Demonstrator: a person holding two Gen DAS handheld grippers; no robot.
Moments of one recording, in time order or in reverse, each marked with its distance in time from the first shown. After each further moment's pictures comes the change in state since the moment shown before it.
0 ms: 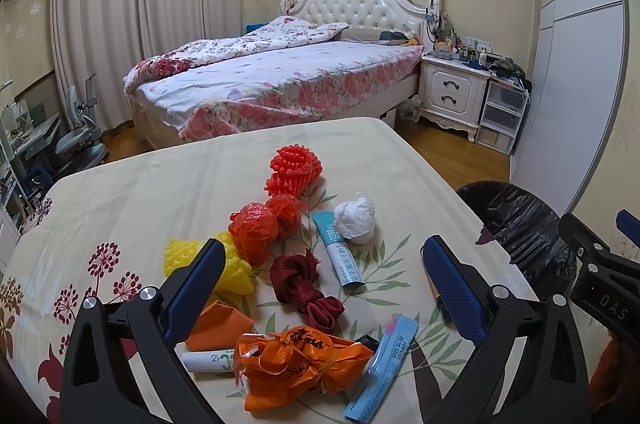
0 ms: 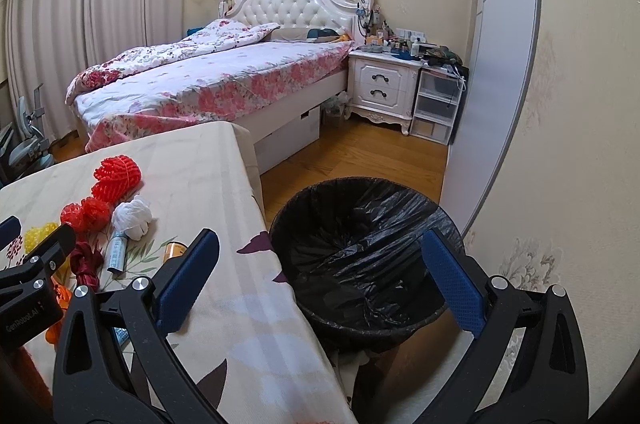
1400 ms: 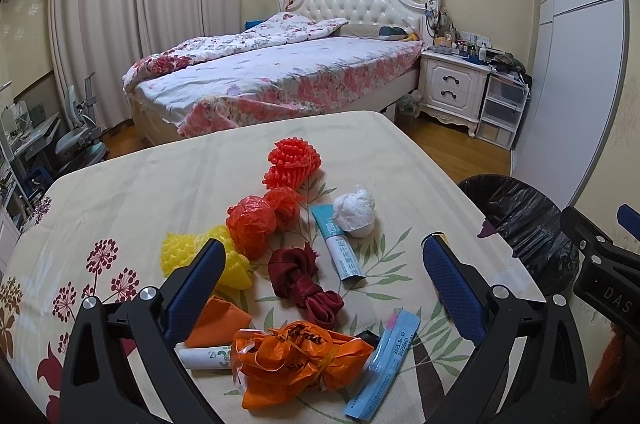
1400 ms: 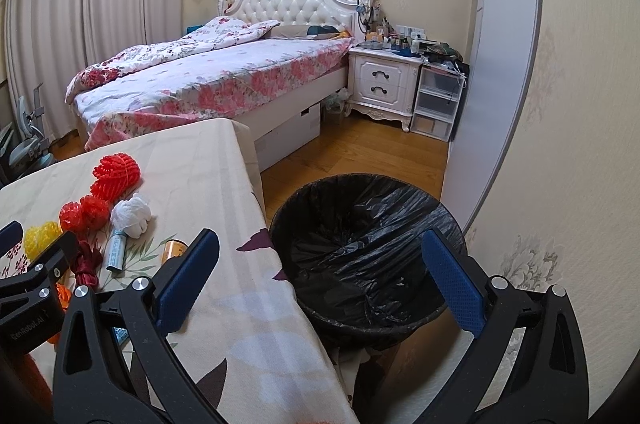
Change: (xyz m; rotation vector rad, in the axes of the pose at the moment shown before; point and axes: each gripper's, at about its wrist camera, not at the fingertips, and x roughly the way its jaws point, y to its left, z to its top) left arm 0.003 -0.002 -0.016 0.008 0.007 0.005; right arm 0.002 0.000 -0.003 0.001 0.008 0.002
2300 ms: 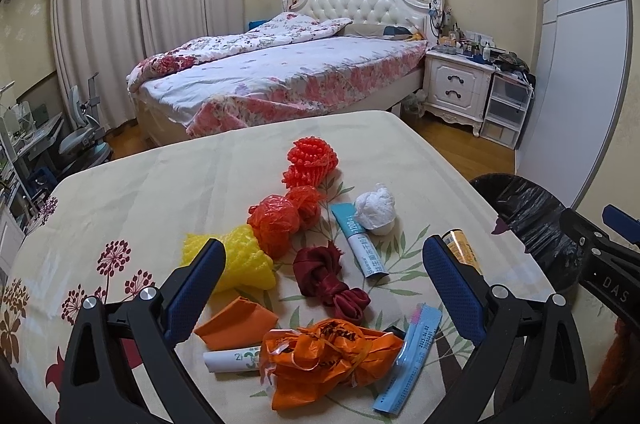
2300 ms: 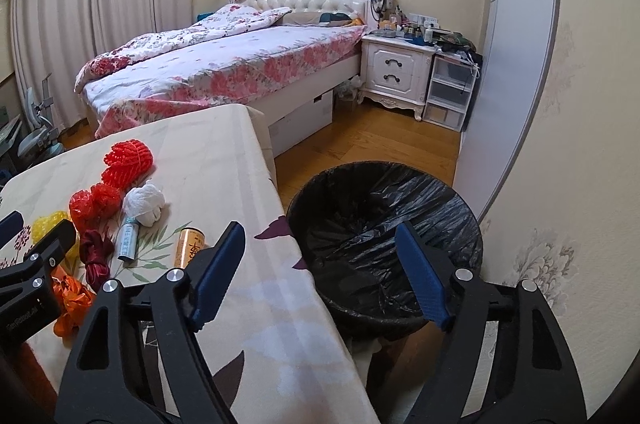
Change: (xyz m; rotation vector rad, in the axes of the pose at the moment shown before) left arm -0.001 0.018 0.001 0.004 0.011 0.018; right arm 0.008 0.017 -0.003 -0.020 0.067 0.058
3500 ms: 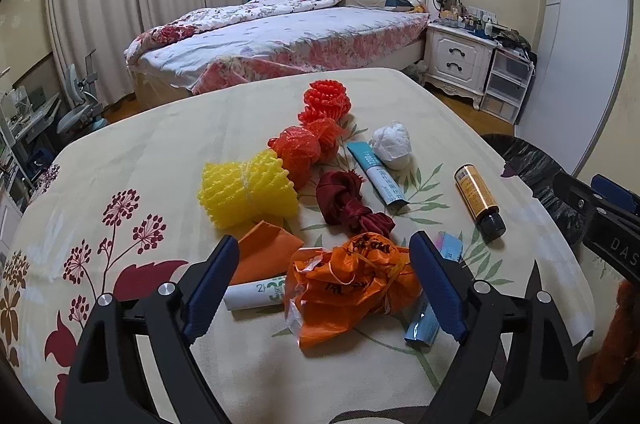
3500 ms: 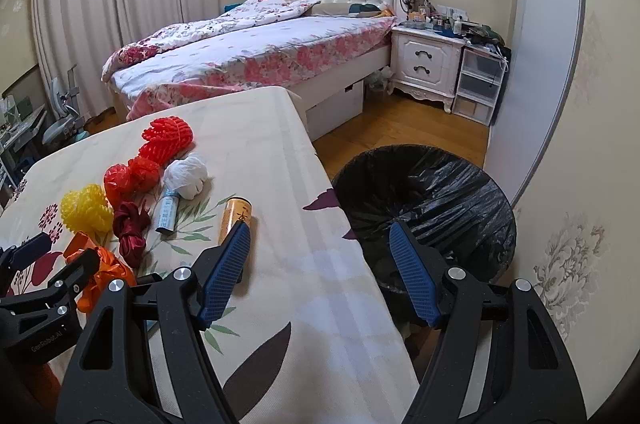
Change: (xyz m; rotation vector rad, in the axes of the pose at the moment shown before) left arm -0.005 0.020 -0.028 -0.003 0.116 -0.023; right arm -0.008 0.013 -0.018 -0.009 0.032 0.095
